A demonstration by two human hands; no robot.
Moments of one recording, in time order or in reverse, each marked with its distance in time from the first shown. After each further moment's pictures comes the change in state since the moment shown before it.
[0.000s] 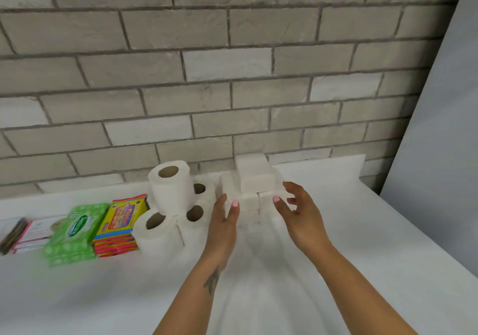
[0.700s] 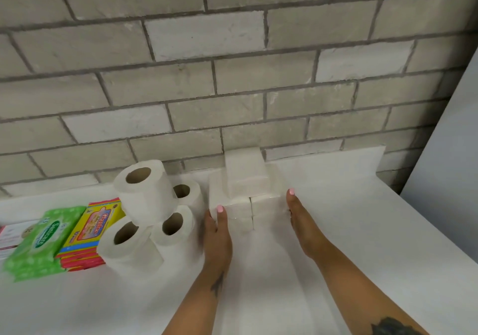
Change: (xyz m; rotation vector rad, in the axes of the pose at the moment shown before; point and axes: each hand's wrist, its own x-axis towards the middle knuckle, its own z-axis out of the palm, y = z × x) left_hand 0.056 -0.048 0.044 0.001 0.296 -0.035; right_hand 0.083 0.102 0.019 0.444 -0.305 0.378
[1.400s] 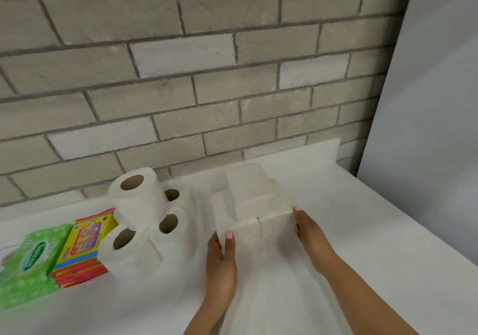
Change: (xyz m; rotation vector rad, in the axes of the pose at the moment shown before) left_hand -0.078 0.007 -0.032 0.061 -0.249 -0.026; right_hand -0.071 0.026 -0.022 -0.061 0.301 0.028
